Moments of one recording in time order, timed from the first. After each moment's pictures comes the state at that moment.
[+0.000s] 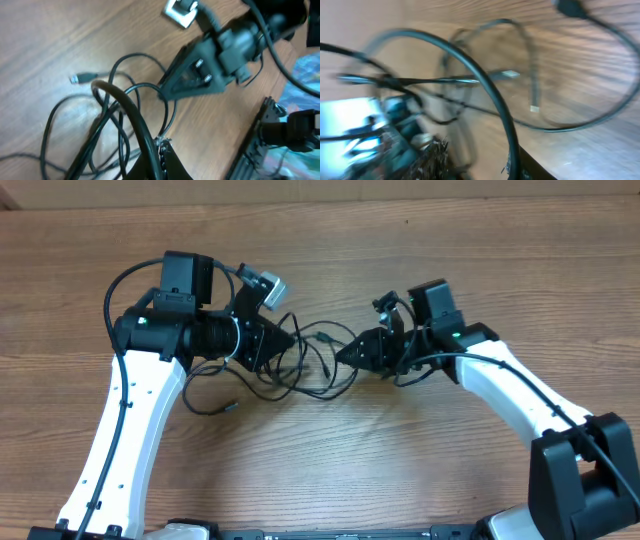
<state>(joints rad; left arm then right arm) -0.14 1.45 1.36 -1.03 0.72 0.24 0.31 1.67 1.05 -0.40 -0.91 0.48</state>
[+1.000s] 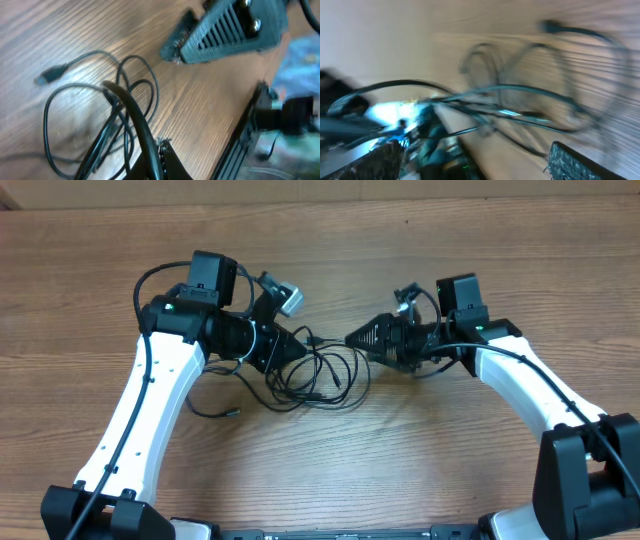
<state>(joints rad) -0.20 1.55 1.36 -1.04 0.76 0.35 0.21 1.67 1.05 -0.37 -1.07 0.51</state>
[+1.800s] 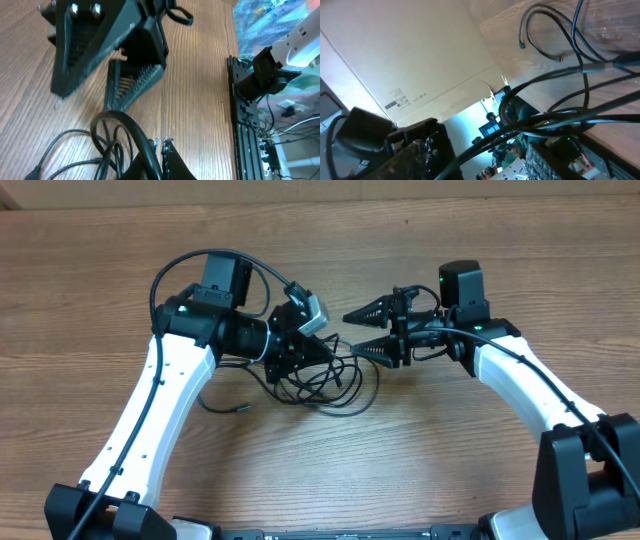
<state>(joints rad) -0.26 1.55 1.36 -1.00 0.97 0.76 0.23 1.67 1.05 -0.15 -1.21 1.29</state>
